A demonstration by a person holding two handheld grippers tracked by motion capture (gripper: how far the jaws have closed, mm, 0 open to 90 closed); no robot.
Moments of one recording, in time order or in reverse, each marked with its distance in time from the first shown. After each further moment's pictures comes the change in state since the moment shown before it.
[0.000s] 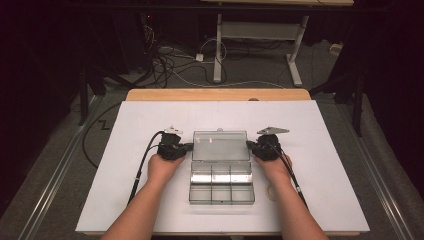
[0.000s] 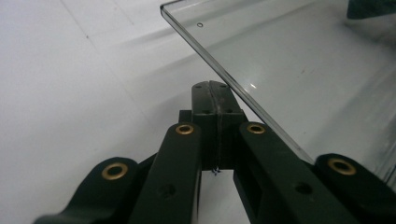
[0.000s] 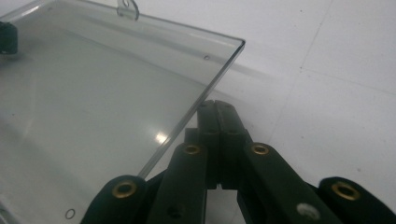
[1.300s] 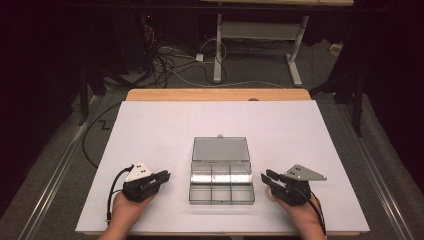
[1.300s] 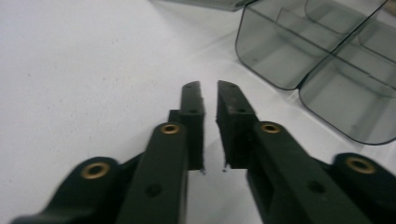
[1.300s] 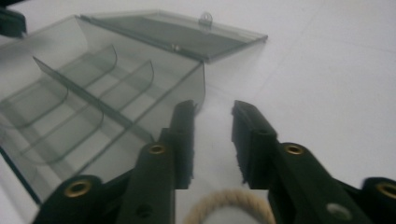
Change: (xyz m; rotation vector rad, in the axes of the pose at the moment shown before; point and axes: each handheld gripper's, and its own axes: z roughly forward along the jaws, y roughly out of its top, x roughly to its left) left arm -0.025 -0.107 -0.095 -0.158 0.020 0.192; right arm 0.034 -0.084 -0.116 -0.138 0.042 -0.084
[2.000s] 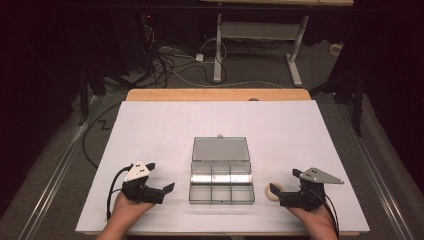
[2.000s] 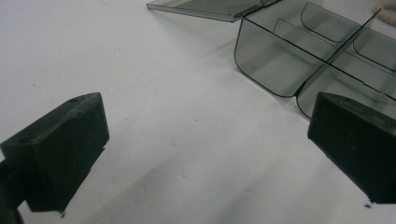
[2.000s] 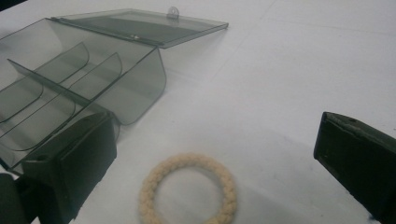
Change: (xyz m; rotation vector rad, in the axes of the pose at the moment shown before) left arm 0.004 0.001 0.002 -0.003 -0.018 -0.009; right arm -0.024 -0.011 -0.021 -0.007 -0.048 0.078
